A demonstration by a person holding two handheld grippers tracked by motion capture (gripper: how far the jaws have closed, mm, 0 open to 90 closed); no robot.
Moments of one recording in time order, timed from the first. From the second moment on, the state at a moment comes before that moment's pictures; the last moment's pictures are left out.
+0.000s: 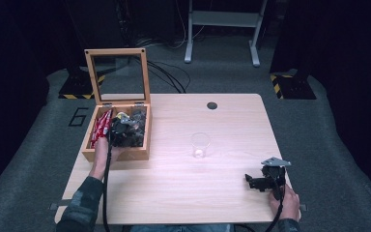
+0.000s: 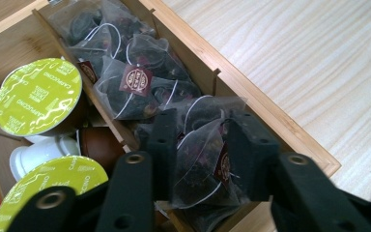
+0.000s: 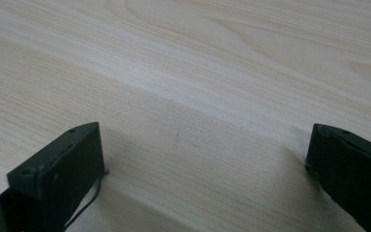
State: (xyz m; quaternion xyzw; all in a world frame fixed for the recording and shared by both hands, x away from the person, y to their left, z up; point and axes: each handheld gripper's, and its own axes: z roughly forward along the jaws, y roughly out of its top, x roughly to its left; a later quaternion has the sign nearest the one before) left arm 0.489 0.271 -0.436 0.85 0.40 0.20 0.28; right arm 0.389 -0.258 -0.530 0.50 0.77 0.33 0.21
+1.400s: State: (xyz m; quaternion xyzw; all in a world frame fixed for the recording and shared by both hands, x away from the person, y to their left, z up) left arm 0.465 0.280 -0.406 0.83 0.39 0.25 0.32; right arm 0.389 -0.259 -0.530 0.50 0.77 0.33 0.21
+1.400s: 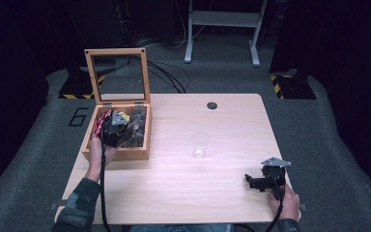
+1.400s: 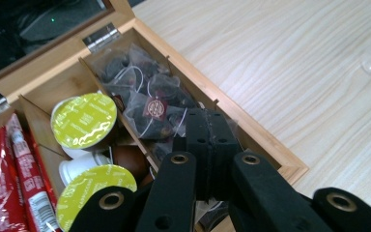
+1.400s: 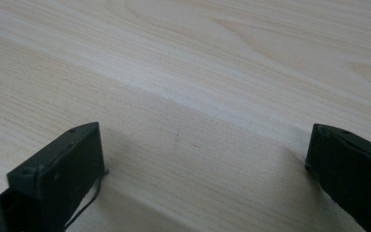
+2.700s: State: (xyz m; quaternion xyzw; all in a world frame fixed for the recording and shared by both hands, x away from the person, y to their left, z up) left arm 0.459 0.242 -0.360 0.83 0.33 0.25 0.38; right arm 0.389 -0.259 -0.530 0.50 0.77 0.33 0.21
